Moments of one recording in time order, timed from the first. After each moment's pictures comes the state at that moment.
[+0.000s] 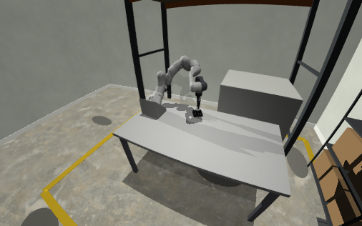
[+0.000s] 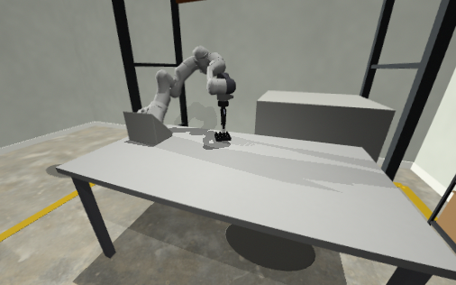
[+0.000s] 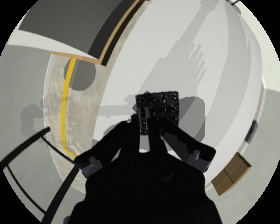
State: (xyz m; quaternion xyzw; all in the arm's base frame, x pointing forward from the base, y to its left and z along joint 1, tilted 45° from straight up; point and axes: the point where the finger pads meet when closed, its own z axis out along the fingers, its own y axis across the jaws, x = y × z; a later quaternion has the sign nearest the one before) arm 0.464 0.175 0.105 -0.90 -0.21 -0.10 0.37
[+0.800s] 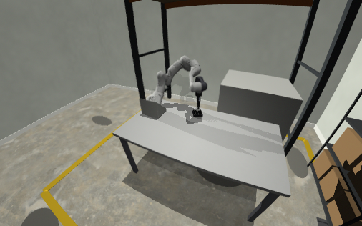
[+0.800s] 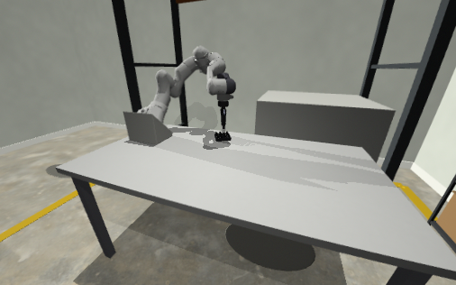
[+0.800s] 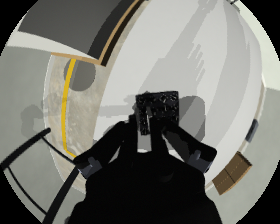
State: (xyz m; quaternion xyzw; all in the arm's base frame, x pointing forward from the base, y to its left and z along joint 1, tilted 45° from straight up) arm 0.463 0.175 0.105 -0.90 -0.20 -0.10 0.37
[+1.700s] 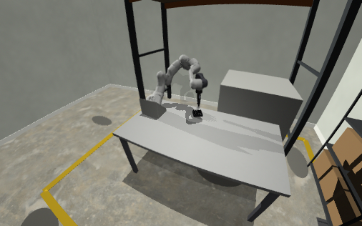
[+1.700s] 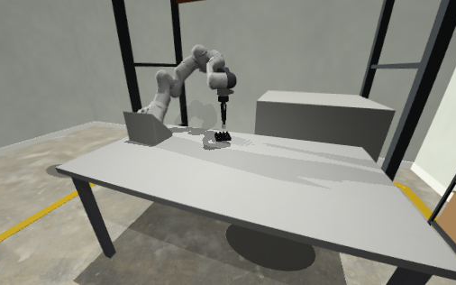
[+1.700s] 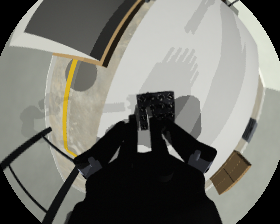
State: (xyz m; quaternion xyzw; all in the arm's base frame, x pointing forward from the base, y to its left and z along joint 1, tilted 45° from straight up) arm 0.464 0.151 0.130 -0.90 -0.20 -0.10 0.37
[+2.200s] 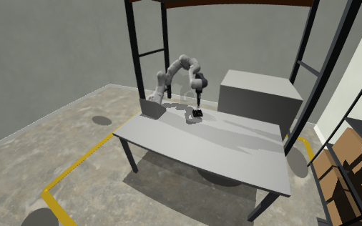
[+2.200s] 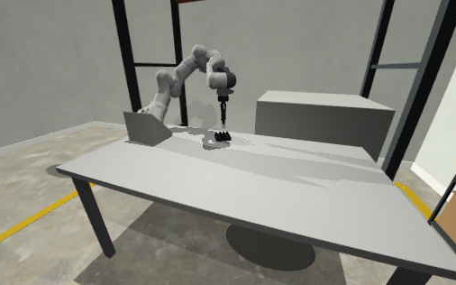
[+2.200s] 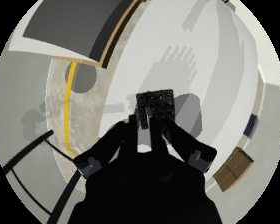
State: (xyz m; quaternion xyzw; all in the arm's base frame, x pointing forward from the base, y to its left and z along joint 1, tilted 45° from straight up) arm 0.463 0.149 0.131 -0.90 -0.19 -0.09 0.37
